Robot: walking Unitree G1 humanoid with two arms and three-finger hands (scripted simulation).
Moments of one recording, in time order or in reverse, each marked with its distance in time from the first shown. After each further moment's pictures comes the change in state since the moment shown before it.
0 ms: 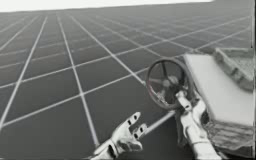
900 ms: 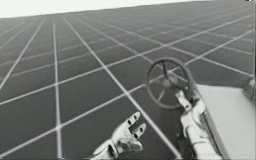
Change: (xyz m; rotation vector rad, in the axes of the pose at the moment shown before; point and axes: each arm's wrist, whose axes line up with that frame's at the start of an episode) left arm 0.002 -0.004 0.001 0.014 0.007 -0.003; right arm 0.001 -0.006 0.002 0.015 -0.003 -0.011
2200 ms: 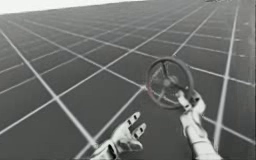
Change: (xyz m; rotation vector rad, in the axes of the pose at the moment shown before) left arm 0.000 0.000 0.000 0.002 0.000 -0.001; right arm 0.000 0.001 0.001 0.003 -0.003 0.002
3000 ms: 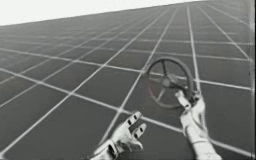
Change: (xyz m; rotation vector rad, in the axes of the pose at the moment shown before) left arm 0.000 0.000 0.000 0.002 0.000 0.003; right arm 0.000 0.001 -0.001 0.004 0.003 0.005
